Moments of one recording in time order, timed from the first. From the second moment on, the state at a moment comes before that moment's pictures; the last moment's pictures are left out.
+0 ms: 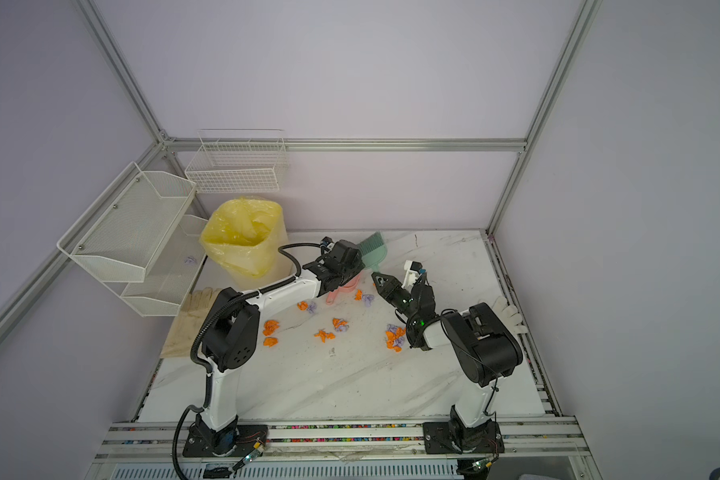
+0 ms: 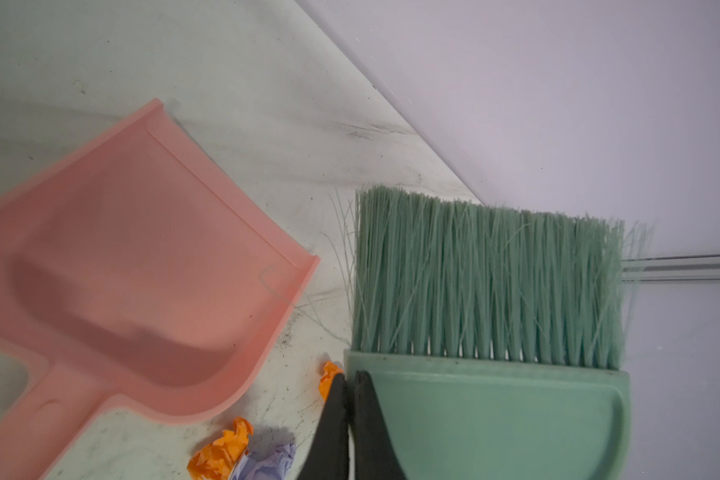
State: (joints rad) left arm -0.66 2.07 1.64 -0.25 -0.29 -1.15; right arm 0.39 1.77 0.58 1.18 -0.34 1.12
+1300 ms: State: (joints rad) left arm -0.66 1.95 1.53 -0.19 -0.30 -1.07; right arm 0.39 1.66 0.59 1.08 -0.29 1.10
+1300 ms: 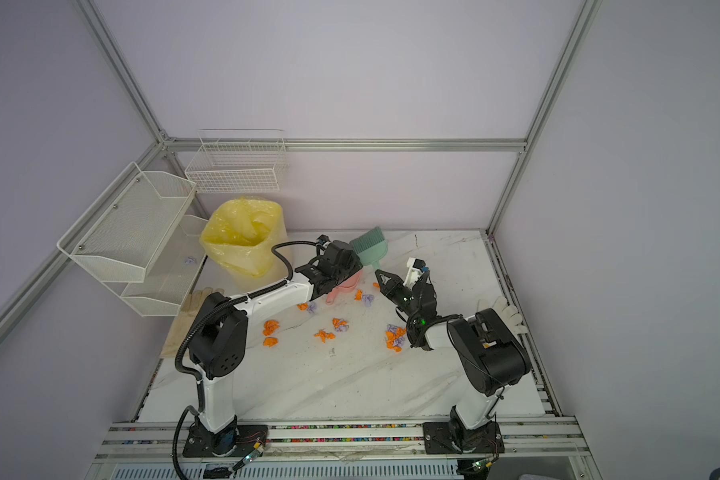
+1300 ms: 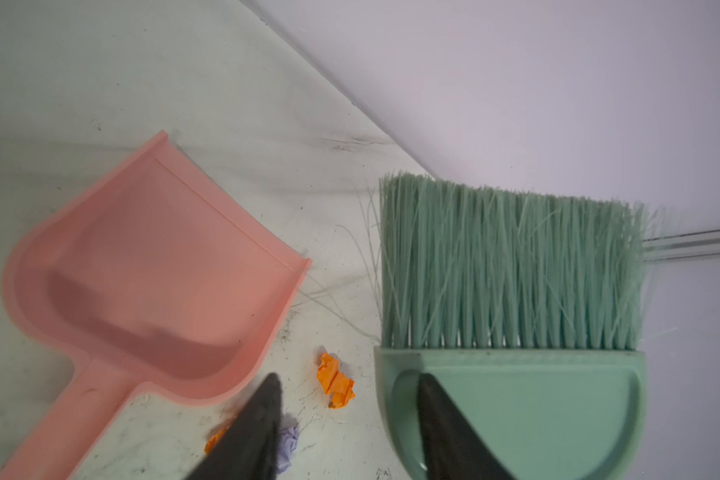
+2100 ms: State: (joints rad) left arm -0.59 1.65 1.42 -0.62 -0.23 -0.44; right arm 0.27 1.38 0.88 0.12 -0.34 0.70
